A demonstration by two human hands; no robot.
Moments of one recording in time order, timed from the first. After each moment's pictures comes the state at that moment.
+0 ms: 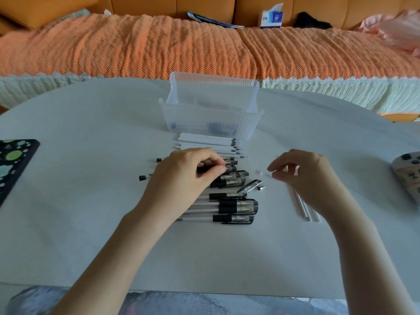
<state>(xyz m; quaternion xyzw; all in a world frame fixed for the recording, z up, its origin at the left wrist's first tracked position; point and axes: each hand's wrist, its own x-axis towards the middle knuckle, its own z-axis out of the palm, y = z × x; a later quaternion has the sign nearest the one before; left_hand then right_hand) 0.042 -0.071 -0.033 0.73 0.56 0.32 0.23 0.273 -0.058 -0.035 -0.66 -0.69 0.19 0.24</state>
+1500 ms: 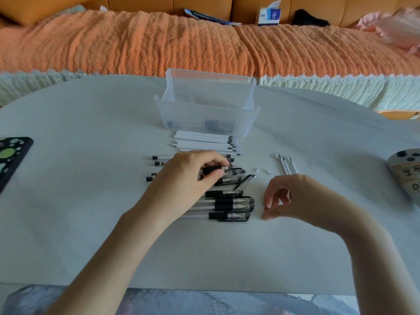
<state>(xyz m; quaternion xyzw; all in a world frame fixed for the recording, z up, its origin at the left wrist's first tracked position) 0.048 -0.072 -0.037 0.76 0.52 0.30 0.25 0.276 -0.085 -0.026 -0.60 -0.72 0.34 0.06</state>
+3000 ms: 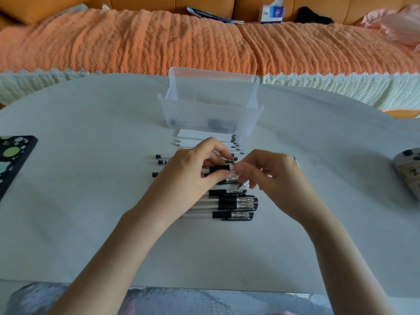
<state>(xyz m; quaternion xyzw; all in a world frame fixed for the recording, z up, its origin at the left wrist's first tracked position) 0.049 -0.075 -0.028 0.75 0.49 0.34 0.29 0.228 -0.072 -0.034 -0.54 -0.70 0.34 0.32</state>
